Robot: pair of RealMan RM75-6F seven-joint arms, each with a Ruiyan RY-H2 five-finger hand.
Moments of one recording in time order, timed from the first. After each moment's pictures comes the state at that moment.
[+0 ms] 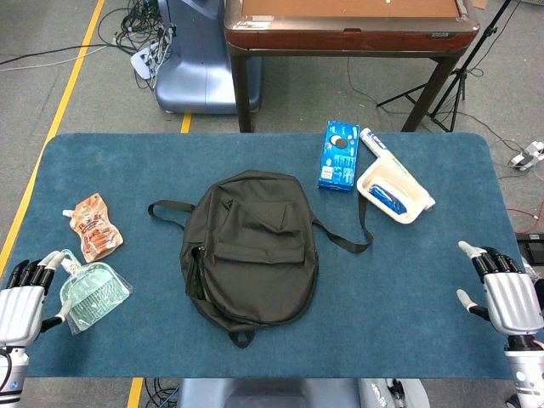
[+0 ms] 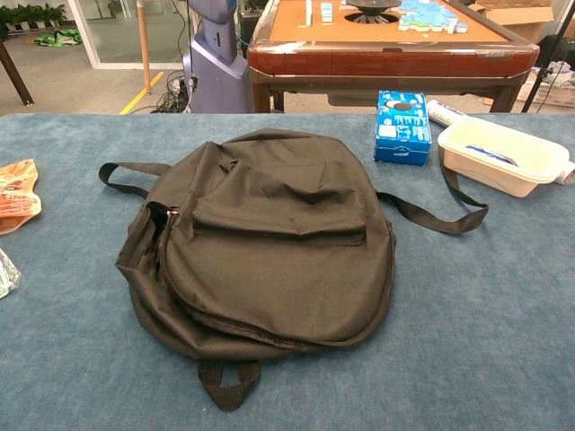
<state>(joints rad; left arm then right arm) -0.10 -1.18 -0.07 -1.61 1.44 1.49 0.19 0.08 -1.11 0.06 -1.63 -1.50 1.48 -0.12</state>
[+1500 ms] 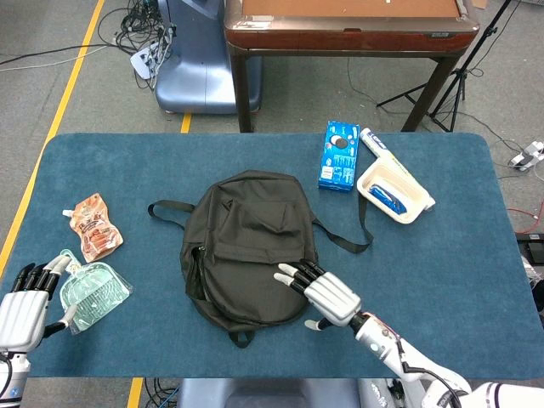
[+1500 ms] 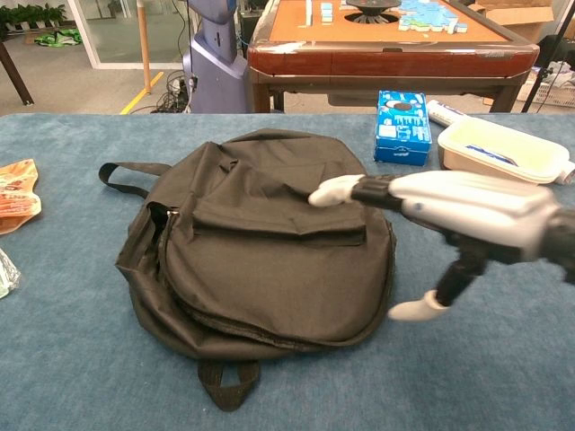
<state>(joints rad) -0.09 -1.16 -0.04 -1.66 1.48 1.50 0.20 0.55 -1.43 0.08 -1.76 -1.56 0.88 -0.17</state>
